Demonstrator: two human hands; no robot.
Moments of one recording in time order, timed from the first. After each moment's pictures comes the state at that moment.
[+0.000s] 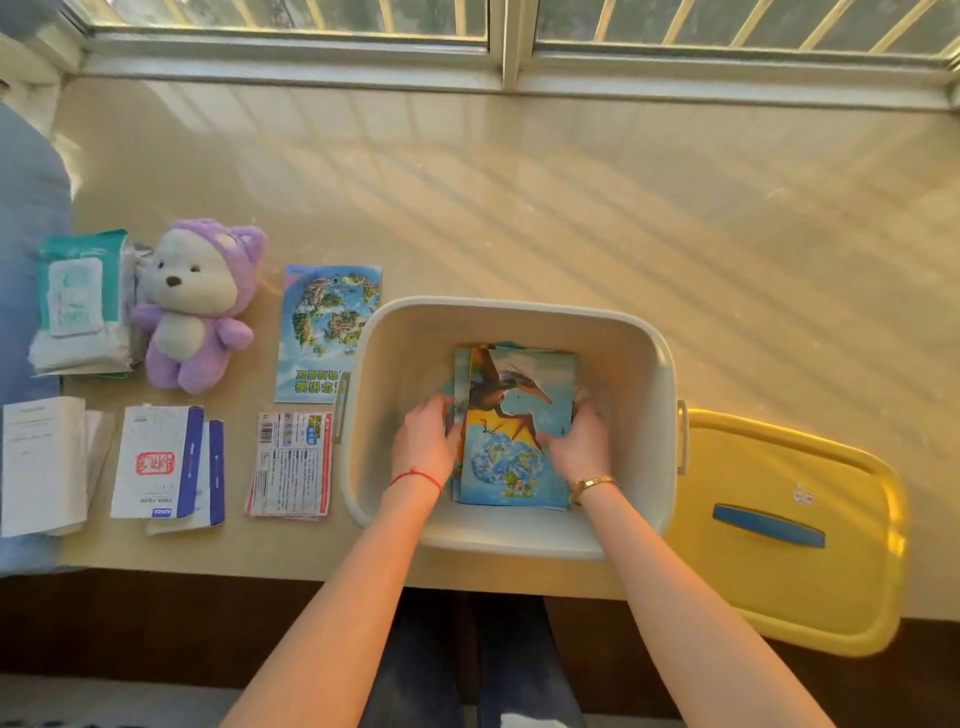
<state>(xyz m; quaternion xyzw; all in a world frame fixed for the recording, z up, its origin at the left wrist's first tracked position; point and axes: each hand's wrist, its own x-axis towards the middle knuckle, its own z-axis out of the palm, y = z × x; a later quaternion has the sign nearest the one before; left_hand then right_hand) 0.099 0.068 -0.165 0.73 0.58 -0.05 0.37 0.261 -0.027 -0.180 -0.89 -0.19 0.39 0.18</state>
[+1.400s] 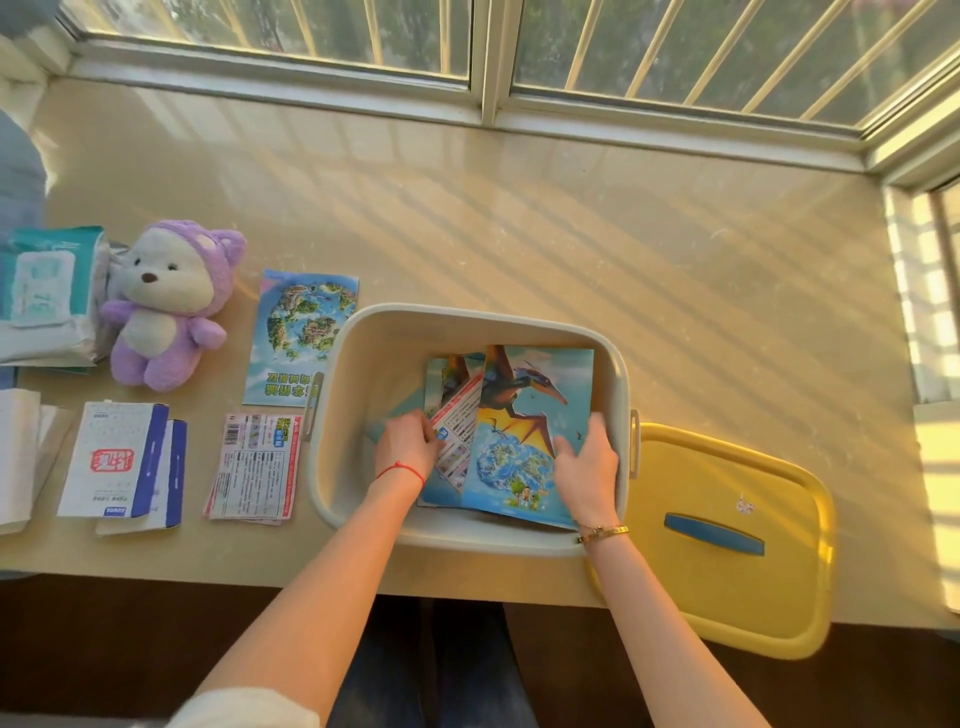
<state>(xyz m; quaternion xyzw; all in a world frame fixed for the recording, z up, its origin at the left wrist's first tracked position) 0.112 0.059 -0.174 0.69 0.62 -0.09 0.37 0.270 -0.062 -0.106 -0.88 -0.16 0.33 0.31</state>
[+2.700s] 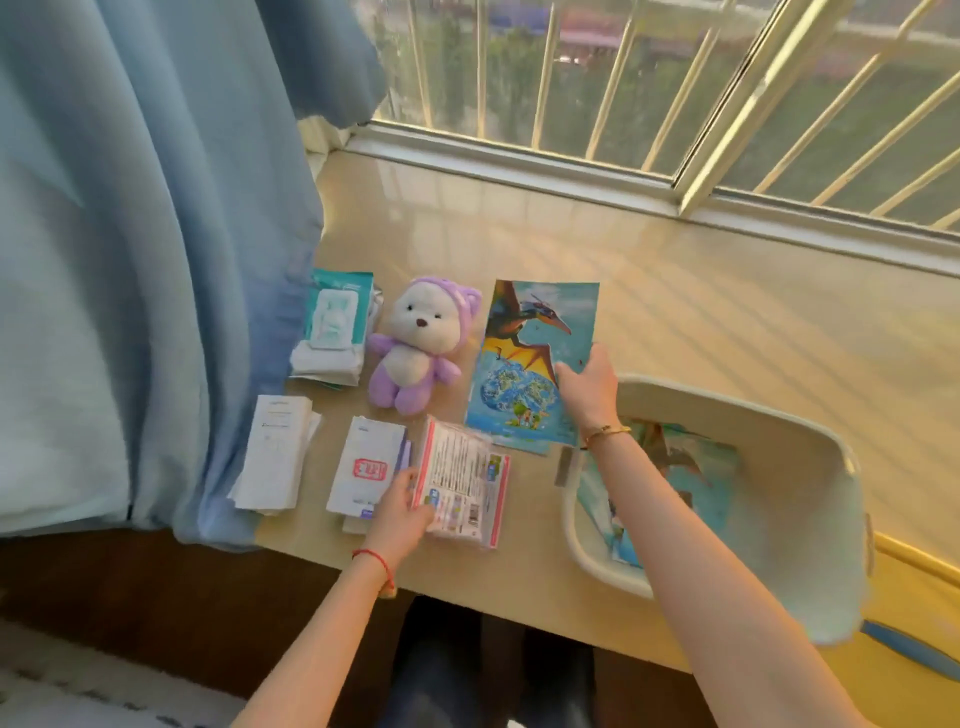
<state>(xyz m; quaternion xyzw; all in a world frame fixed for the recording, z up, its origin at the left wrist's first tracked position) -0.161 0.135 -0.089 0.48 0.65 0.07 0.59 0.091 0.192 -0.058 -0.82 -0.26 0.36 0.36</state>
